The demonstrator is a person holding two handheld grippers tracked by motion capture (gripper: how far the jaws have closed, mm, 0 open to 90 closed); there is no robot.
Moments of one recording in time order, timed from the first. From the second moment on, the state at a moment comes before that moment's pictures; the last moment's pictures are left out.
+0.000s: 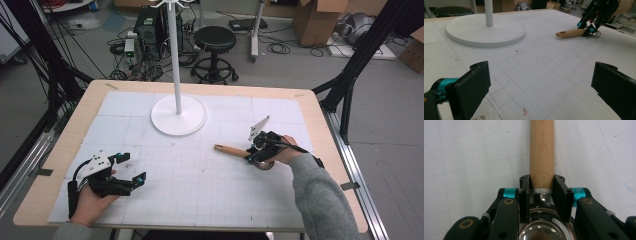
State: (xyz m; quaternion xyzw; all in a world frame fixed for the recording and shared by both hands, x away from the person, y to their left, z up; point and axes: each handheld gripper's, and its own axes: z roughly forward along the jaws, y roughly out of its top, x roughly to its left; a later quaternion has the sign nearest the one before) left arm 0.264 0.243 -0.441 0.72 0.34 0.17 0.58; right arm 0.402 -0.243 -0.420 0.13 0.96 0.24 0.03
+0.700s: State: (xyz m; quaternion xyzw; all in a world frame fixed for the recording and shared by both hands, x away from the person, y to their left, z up) left arm 0.265 0.242 -0.441 0.72 0.34 0.17 0.58; right arm 0.397 -0.245 -0.408 0.13 0.96 0.26 0.04
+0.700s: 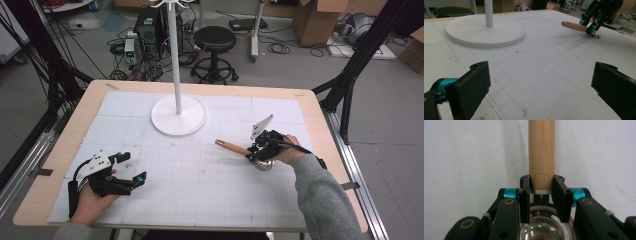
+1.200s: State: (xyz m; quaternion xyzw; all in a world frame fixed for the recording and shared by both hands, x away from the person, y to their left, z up) left arm 0.265 0.242 -0.440 0.72 0.34 0.17 0.58; right arm 0.393 -0.249 -0.394 0.14 0.95 0.28 0.04
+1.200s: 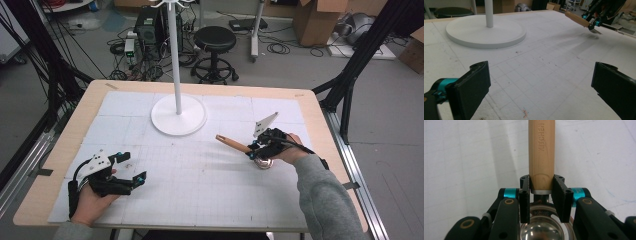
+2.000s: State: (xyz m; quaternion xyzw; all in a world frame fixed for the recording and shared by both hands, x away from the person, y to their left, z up) left arm 0.265 0.242 -0.440 0.72 0.34 0.18 0.58; right arm 0.385 -0.254 -0.374 0.16 0.91 0.38 0.06
